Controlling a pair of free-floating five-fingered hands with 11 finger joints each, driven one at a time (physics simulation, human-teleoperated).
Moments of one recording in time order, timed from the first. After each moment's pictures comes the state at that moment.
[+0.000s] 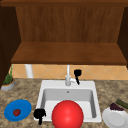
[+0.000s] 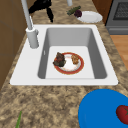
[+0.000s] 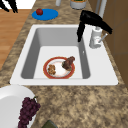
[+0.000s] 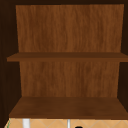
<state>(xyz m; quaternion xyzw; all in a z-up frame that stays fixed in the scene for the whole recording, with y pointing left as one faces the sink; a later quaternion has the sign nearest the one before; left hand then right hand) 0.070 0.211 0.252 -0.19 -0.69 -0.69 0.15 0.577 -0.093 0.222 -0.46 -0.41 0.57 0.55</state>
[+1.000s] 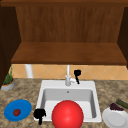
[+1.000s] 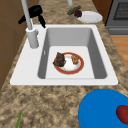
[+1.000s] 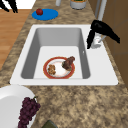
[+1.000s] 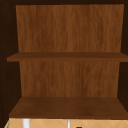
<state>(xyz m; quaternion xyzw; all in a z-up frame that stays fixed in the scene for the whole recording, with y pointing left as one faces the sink) 0.070 0.211 0.252 -0.19 -0.69 -0.69 0.15 0.638 -0.095 0.179 -0.44 -0.39 0.59 0.56</state>
